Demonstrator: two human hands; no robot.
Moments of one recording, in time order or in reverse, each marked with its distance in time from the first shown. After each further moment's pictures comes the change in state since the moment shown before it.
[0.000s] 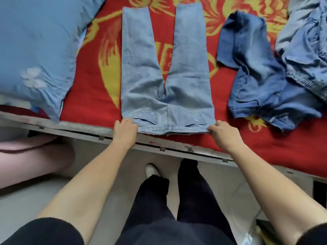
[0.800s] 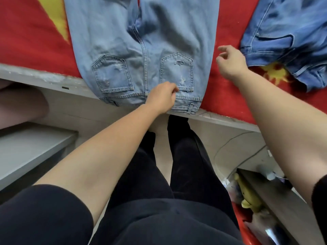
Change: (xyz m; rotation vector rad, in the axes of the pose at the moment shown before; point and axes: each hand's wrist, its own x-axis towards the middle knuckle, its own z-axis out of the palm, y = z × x) left_hand 0.069 0.216 0.042 -0.836 -0.186 0.183; right_hand 0.130 0.082 0.071 0.635 -0.080 0.395
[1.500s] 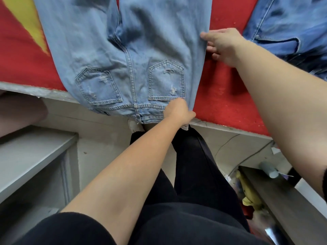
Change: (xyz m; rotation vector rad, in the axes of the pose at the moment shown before) left_hand 0.047 0.070 0.048 -0.134 -0.219 -0.391; right_hand 0.088 -0.025 -0.016 0.588 -0.304 0.257
